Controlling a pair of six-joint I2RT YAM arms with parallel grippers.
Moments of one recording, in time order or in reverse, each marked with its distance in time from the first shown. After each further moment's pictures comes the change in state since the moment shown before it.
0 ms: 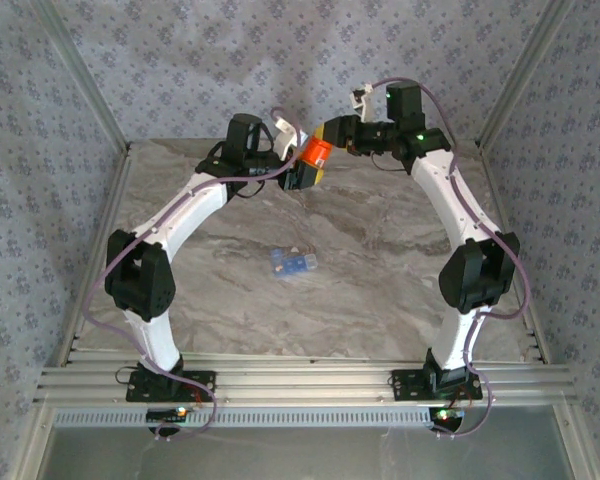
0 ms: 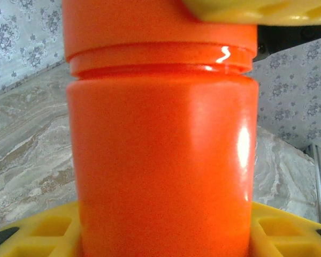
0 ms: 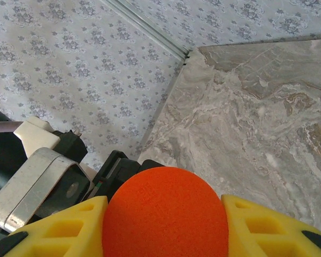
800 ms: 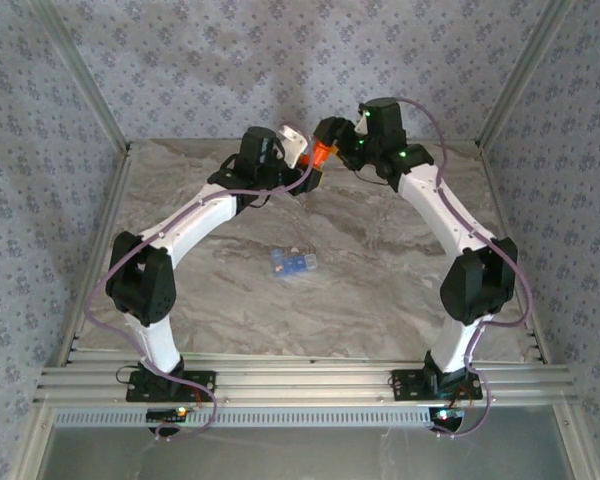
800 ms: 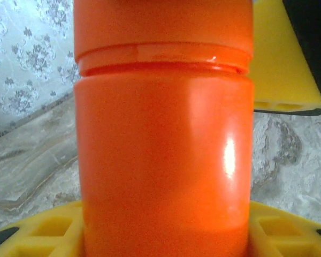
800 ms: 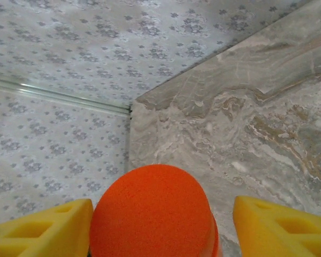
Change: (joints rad) left arm -0.072 -0.023 -0.099 0.117 -0.388 0.034; right arm 0.092 -0.082 -0.161 0.121 0.459 0.415
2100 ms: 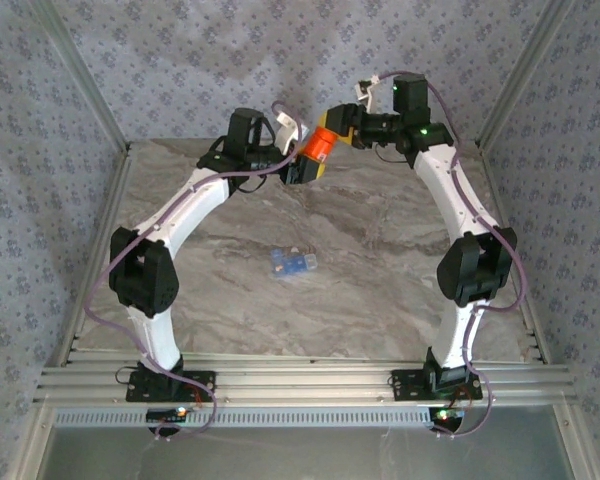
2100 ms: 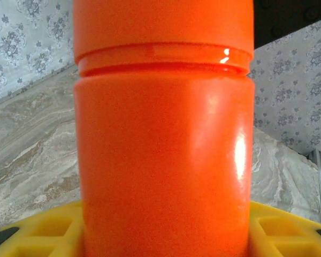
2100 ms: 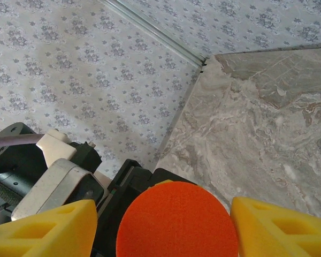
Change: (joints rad) left arm 0.072 0.057 0.175 -0.146 0.379 -0.040; right arm -0.132 0.135 0.227 -0.065 -0.559 -0.336
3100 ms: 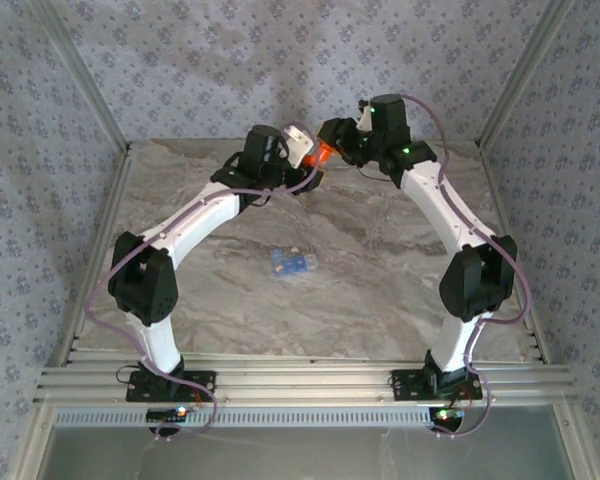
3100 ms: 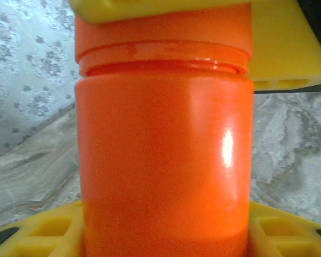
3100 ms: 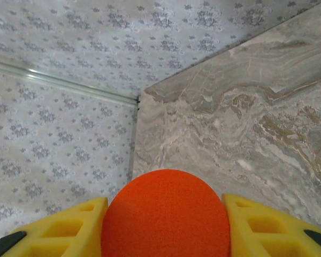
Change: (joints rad) left arm -0.101 -0.049 -0.136 0.091 -0.464 0.129; right arm 0.120 -0.106 -0.203 0.068 0.489 0.294
